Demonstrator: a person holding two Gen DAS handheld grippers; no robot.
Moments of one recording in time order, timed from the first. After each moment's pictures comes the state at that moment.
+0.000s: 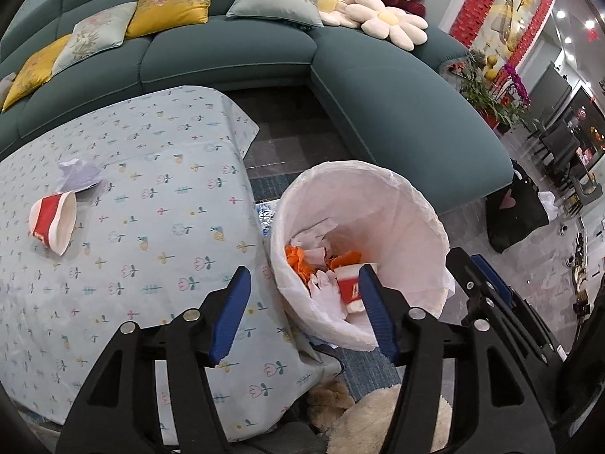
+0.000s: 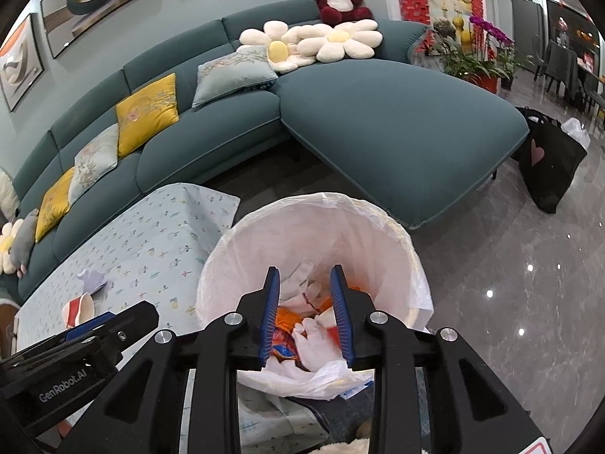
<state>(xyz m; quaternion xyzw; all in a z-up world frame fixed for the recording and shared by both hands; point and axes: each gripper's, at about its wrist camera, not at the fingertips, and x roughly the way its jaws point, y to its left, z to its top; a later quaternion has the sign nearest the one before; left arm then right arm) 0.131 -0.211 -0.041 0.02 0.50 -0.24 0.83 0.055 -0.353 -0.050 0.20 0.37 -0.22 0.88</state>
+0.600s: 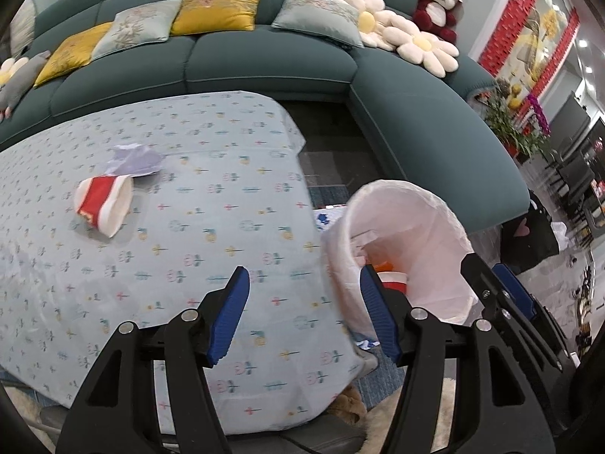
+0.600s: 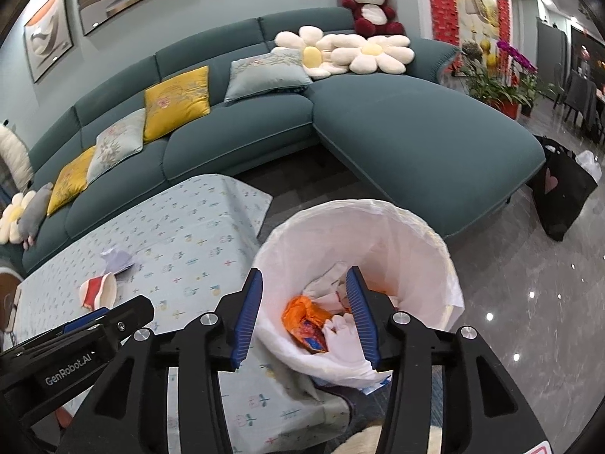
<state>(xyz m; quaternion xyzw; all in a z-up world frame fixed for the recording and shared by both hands) 0.132 -0.136 -0.029 -0.01 0.48 -0.19 0.85 0.062 -0.290 -0.028 0.15 0.37 -0.19 0.90</state>
